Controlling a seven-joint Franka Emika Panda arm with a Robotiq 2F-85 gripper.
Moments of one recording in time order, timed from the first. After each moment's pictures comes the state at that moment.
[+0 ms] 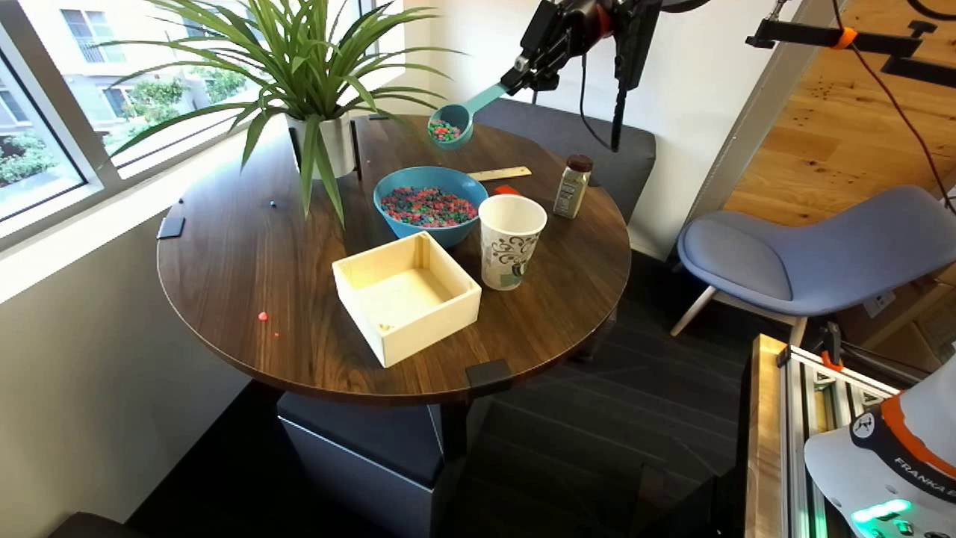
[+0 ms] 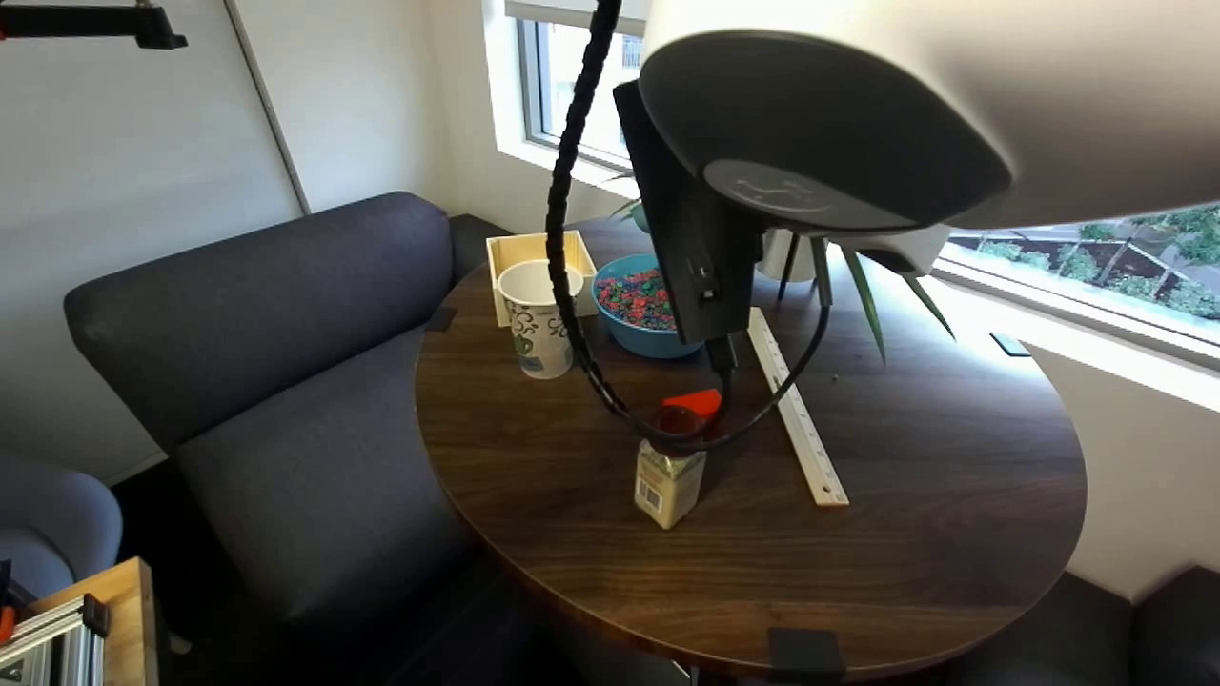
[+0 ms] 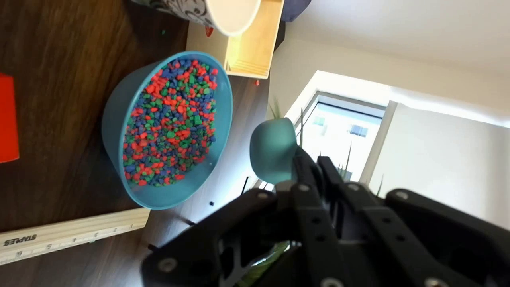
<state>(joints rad) -0.24 0.22 -0.11 -1.68 1.10 1.67 -0.51</state>
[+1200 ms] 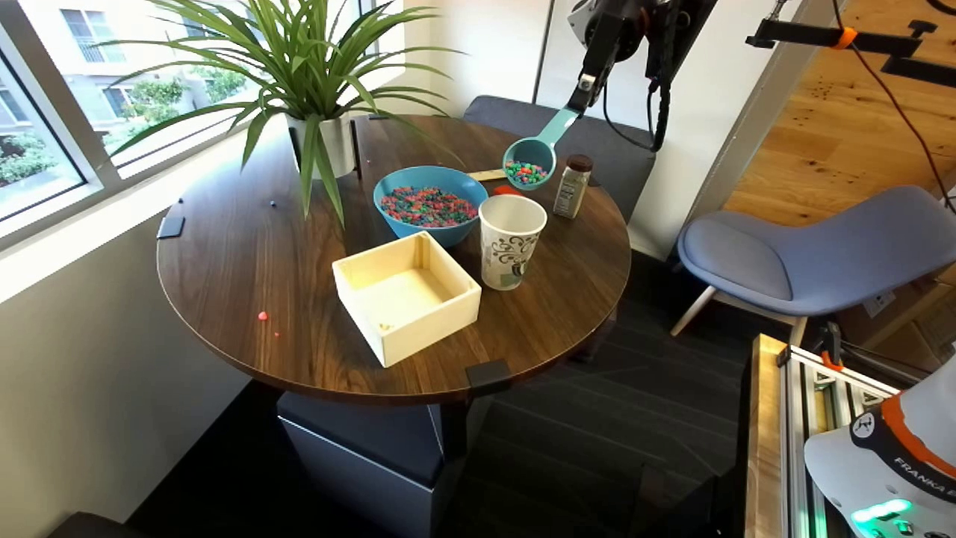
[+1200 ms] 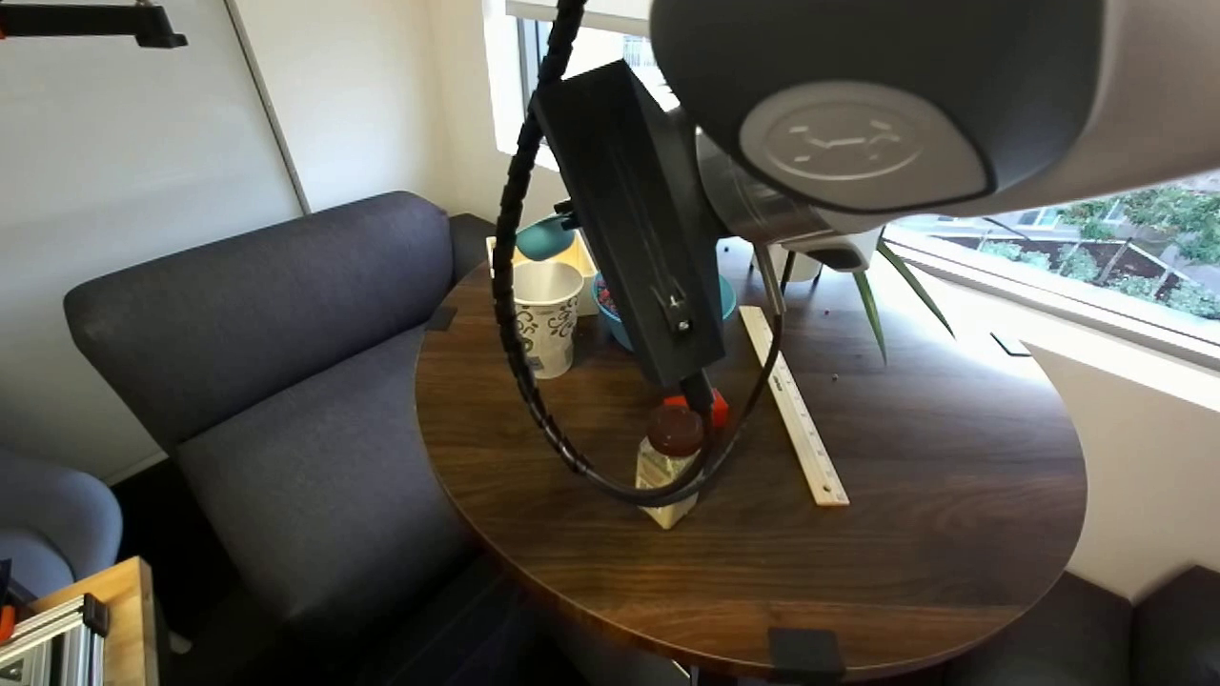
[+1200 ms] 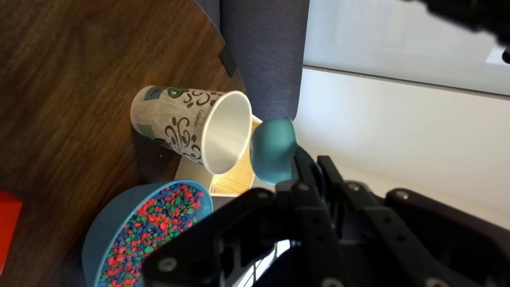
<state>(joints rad) -0.24 0.19 -0.15 -1.68 0.93 1.34 -0.63</state>
